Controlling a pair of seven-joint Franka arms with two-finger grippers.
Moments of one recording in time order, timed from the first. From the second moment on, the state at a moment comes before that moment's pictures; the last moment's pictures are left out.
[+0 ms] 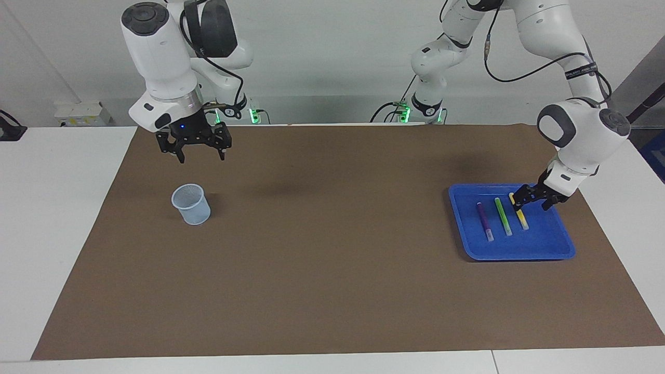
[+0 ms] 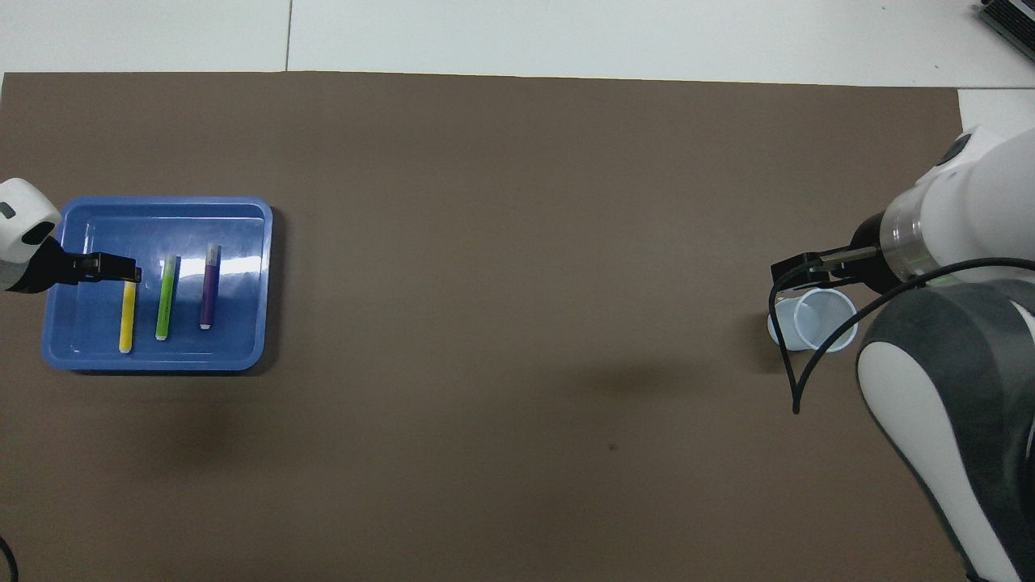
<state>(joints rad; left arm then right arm) 0.44 0.21 -0.26 -1.94 -0.01 2.16 0.22 0.02 -0.02 0.13 -1.74 -0.04 1.72 0.06</state>
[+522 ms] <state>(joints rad) 0.26 0.16 -0.26 -1.74 0.04 1.88 0.00 0.02 -0.03 0.12 -1.67 -0.02 1.59 0.06</state>
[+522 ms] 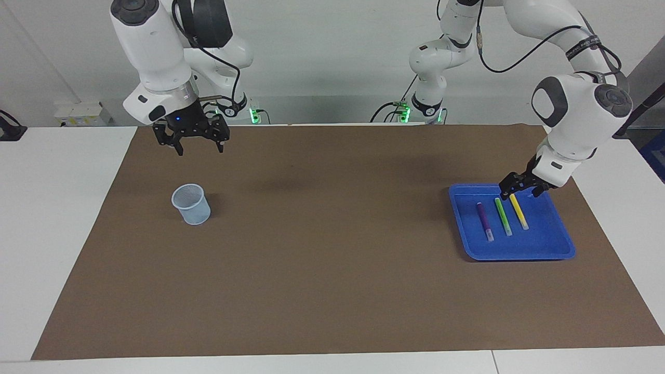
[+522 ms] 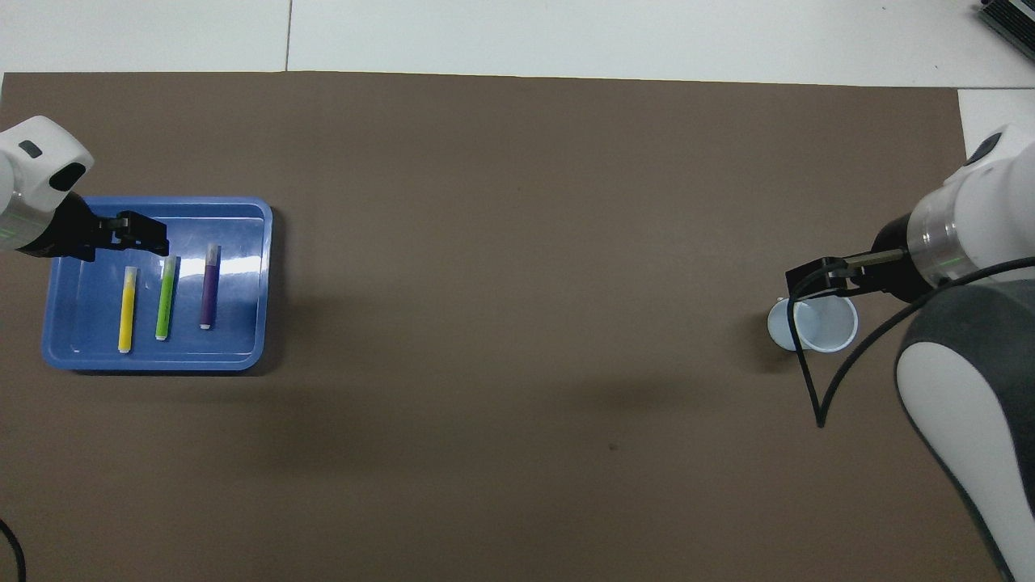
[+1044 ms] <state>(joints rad) 0.11 0.11 -0.16 -1.64 0.04 1.80 -0.07 0.02 -0.03 0.10 -1.65 -0.02 1.55 0.06</state>
